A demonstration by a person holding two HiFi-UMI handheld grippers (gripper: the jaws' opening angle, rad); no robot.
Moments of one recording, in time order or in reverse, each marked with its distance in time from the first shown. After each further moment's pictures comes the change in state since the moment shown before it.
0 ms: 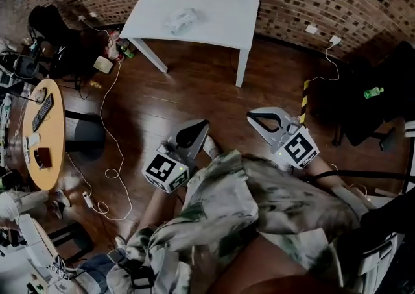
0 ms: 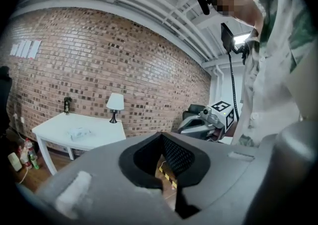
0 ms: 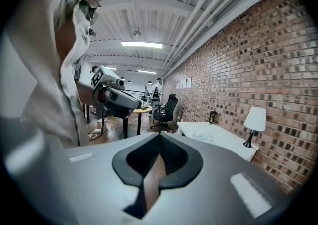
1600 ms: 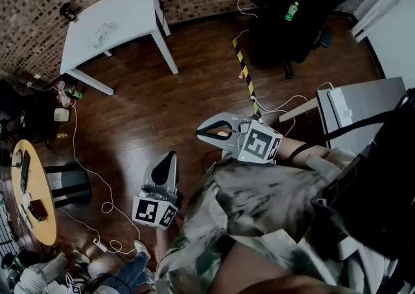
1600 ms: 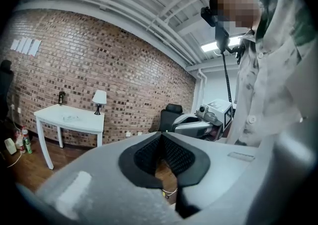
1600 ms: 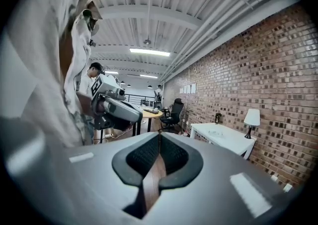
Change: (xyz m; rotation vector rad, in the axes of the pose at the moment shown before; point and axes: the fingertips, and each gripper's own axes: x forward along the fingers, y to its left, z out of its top) left arm -0.171 -0.247 -0.071 -0.017 -0.005 -0.094; right arm -0.140 0.278 0.025 0.029 -0.046 -0.035
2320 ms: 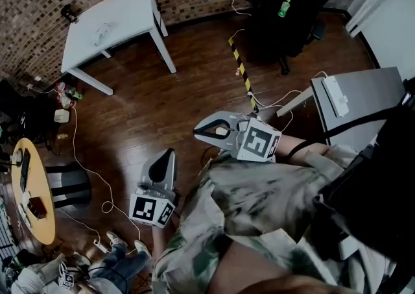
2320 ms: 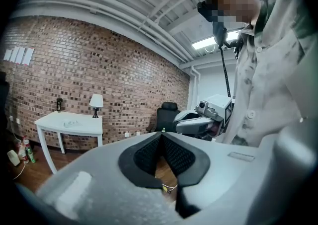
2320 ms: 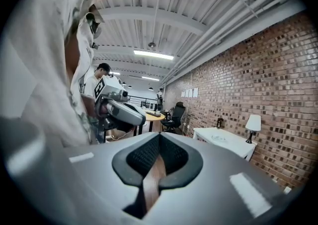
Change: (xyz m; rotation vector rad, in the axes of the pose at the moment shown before) left arm -0.043 -0.032 -0.002 0.074 0.014 -0.033; right arm -0.011 0.057 0.025 -0.025 -0.020 -0.017
